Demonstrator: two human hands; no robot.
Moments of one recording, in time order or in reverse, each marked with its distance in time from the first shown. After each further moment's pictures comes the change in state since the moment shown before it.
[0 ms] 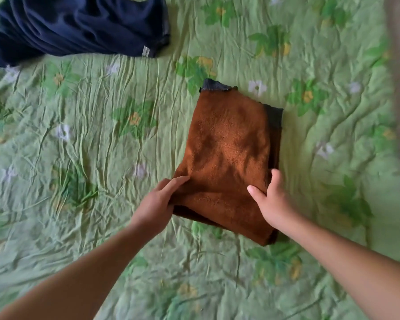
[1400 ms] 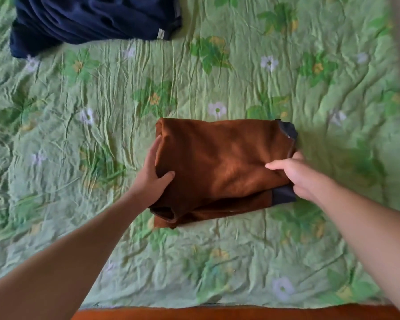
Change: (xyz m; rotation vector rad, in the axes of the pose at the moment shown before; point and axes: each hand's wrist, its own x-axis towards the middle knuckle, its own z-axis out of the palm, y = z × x) left_hand -0.032 -0.045 -0.060 -0.443 0.005 -0.201; right_hand -0.008 -0.003 0.021 0.639 0.030 0.274
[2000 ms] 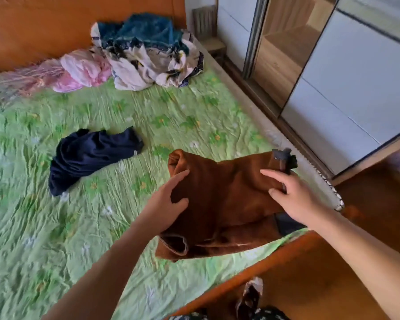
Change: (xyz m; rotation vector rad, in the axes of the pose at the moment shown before) left_hand -0.224 0.278 -0.072 0.379 -0.284 0.458; right_hand -0.398 -0.038 -0.169 -0.343 0.306 -0.511
